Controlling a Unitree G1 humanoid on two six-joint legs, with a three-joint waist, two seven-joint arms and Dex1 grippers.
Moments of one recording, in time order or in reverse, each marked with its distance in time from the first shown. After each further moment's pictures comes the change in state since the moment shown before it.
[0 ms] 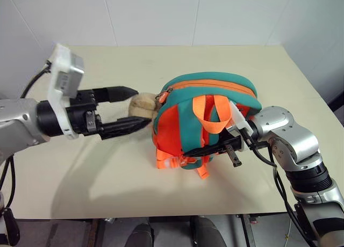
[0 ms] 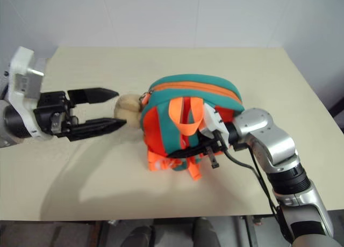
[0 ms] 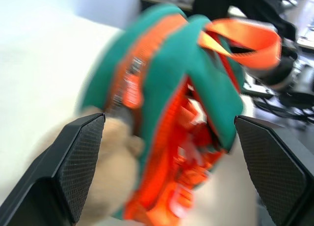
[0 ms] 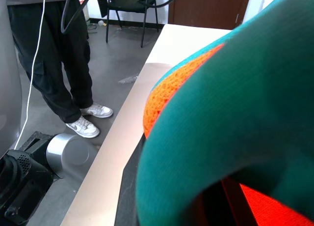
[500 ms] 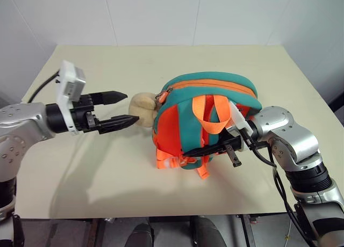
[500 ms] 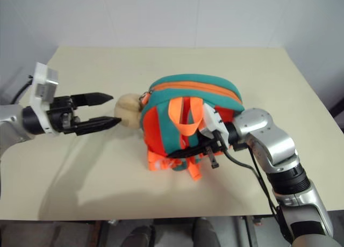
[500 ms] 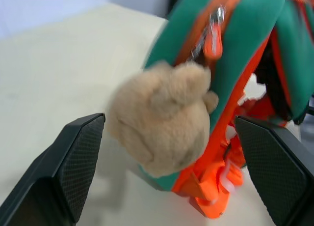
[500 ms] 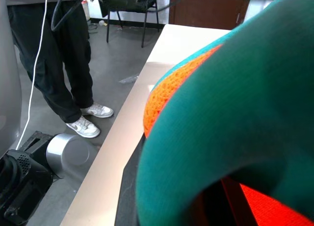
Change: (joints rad) left arm 0.002 -0.093 -0.223 0.200 0.329 -0.200 -0.246; right arm 0.001 0.001 0.000 -0.002 -0.001 0.000 -0.003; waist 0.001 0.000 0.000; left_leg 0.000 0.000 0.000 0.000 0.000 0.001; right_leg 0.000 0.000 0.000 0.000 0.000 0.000
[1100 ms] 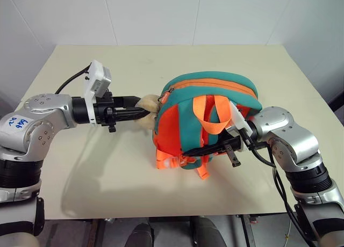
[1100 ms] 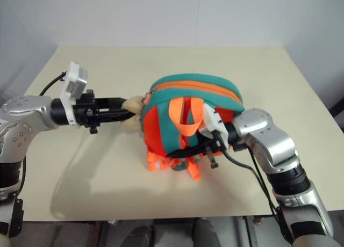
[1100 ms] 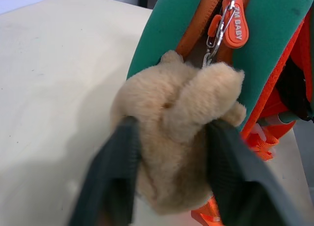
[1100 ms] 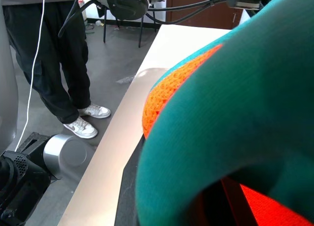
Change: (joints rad) left arm -0.158 -0.082 -0.143 0.112 0.159 -0.012 -0.120; right arm 0.003 0.000 0.000 -0.006 0.000 0.002 -0.015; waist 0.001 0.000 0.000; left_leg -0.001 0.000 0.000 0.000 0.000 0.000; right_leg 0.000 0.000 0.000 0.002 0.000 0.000
